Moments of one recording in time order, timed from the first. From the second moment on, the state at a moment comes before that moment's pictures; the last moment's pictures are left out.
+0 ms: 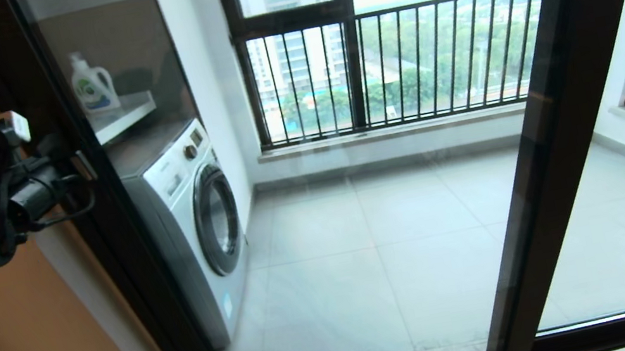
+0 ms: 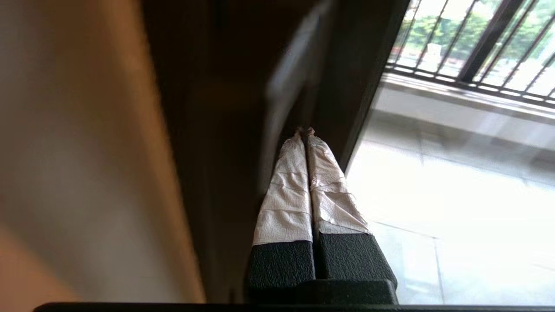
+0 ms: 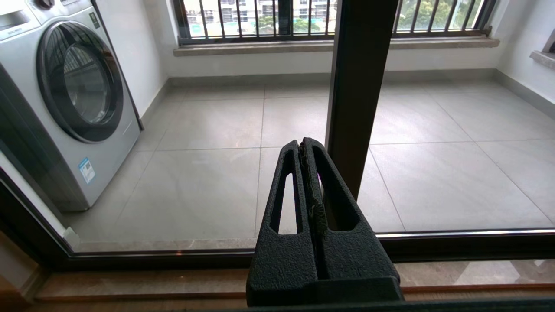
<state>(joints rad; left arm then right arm) 0.18 1.97 -1.32 -0.59 0.08 -0.12 0.00 0.00 0.00 -0.02 0.02 -0.02</state>
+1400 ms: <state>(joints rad) 0.30 1.94 -1.29 -0.58 -0.18 -0.09 0.00 0.00 0.00 -0.02 0.02 -0.02</state>
